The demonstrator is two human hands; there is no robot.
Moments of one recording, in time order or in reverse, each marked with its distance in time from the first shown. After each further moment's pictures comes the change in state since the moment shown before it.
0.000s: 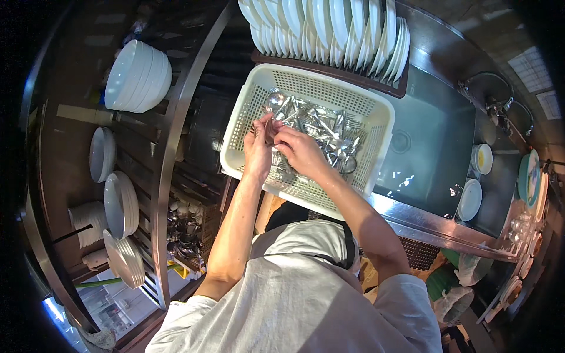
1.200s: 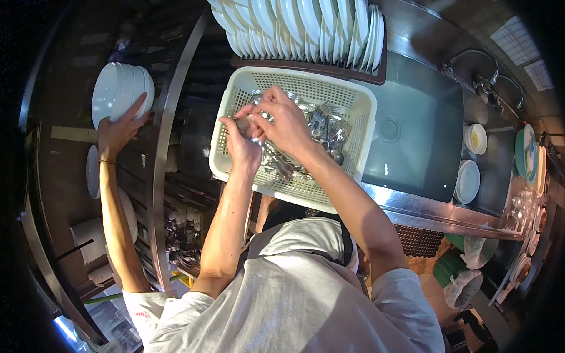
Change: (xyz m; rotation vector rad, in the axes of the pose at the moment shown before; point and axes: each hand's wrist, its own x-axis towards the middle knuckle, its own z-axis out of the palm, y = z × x) left_hand 0.003 0.012 0.027 -0.367 -0.026 0.013; right_hand 0.033 -0.043 -0.041 -0.108 0.308 -0.034
